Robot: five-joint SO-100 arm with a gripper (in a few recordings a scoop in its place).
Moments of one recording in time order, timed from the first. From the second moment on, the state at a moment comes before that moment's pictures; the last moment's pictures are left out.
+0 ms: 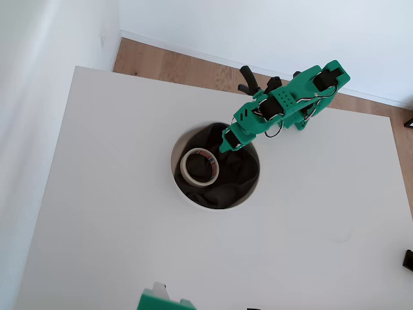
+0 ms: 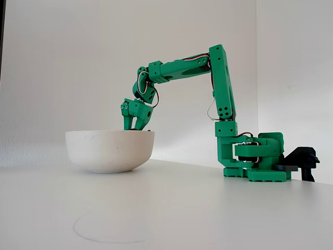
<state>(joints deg) 55.3 89.4 91.1 62.6 -2.7</state>
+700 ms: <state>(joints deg) 51.6 86.2 76.6 71.0 0.4</state>
